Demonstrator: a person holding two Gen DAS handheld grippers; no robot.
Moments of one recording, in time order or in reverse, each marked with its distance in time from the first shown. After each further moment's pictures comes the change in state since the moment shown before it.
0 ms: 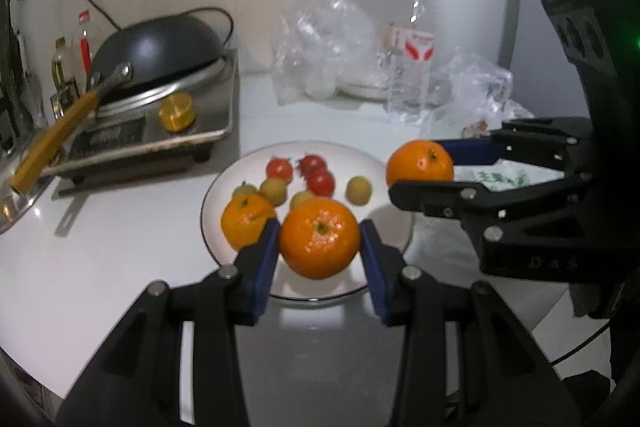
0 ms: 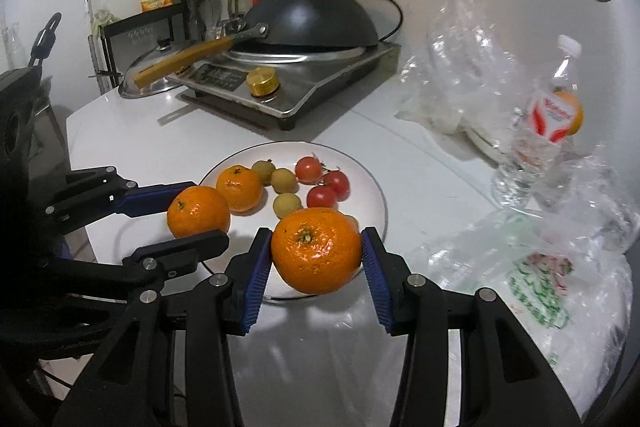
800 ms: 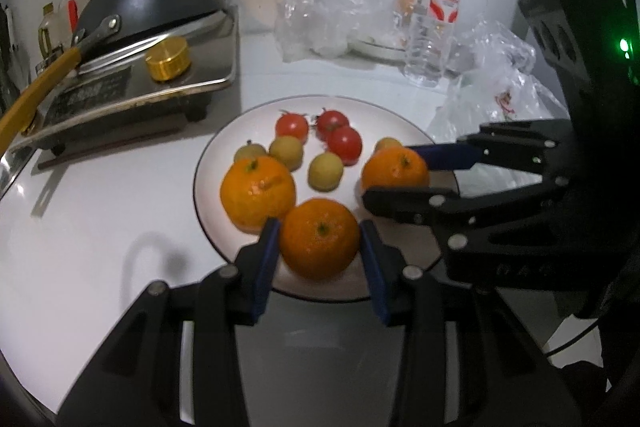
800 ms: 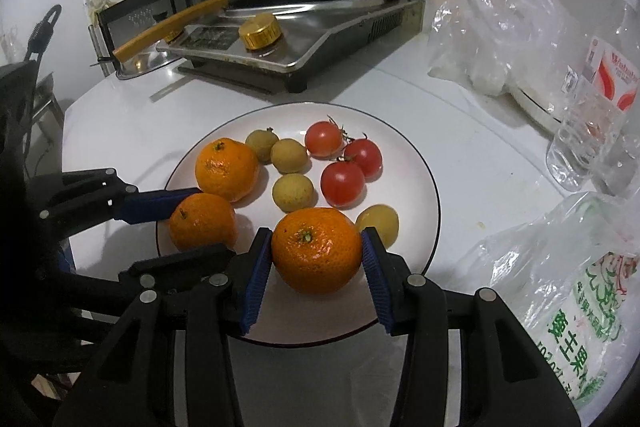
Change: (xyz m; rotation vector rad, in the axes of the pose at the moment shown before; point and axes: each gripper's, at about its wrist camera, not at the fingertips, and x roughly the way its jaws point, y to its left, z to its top) left arm 0.039 0.017 -0.007 -0.022 0.116 -0.016; right arm 0.064 -0.006 -0.003 0.039 0.102 0.081
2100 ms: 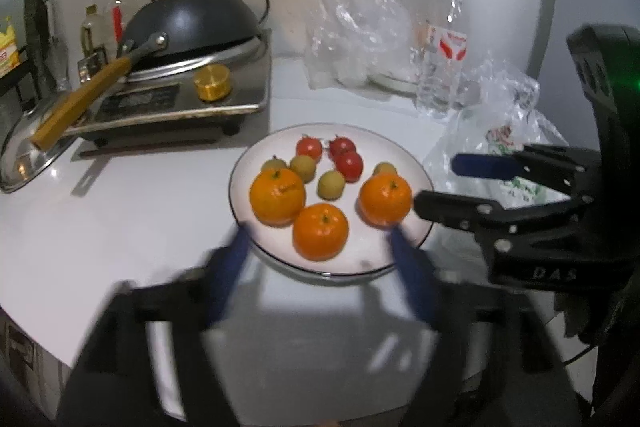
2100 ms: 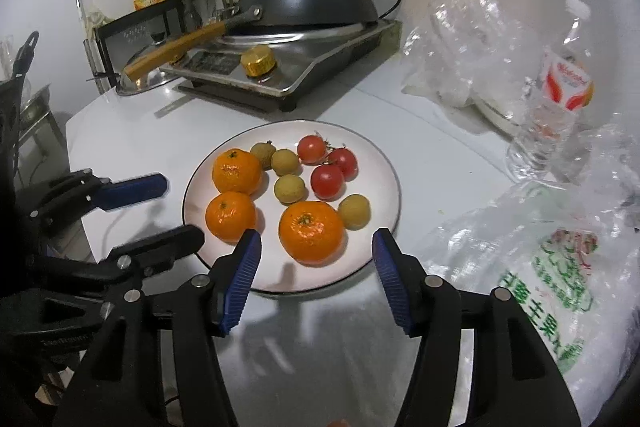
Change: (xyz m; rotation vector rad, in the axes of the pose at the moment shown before) left arm -0.055 -0.013 -0.005 -0.096 -0.096 0.094; right arm -0.061 0.004 -0.014 0.028 -0.077 -0.065
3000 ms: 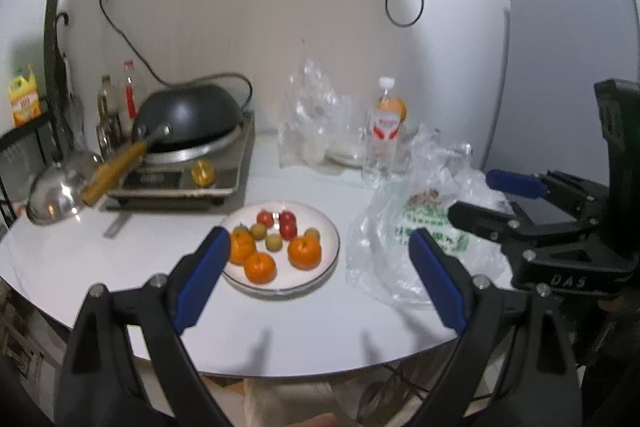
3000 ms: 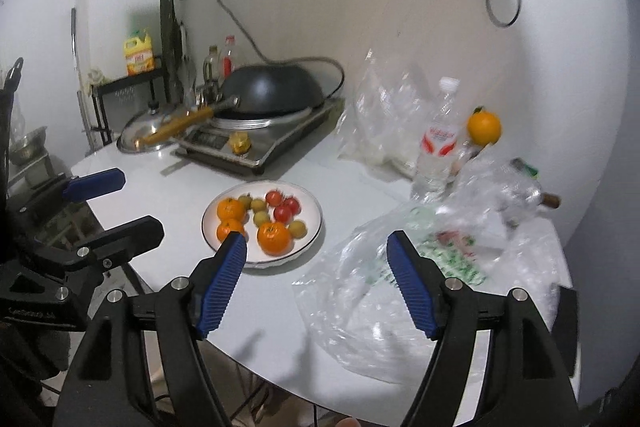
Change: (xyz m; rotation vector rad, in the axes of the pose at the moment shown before) left arm -0.139 -0.081 0.016 0.037 -0.225 -0.006; right arm -0.175 -0.010 -0.031 0.036 -0.261 -0.137
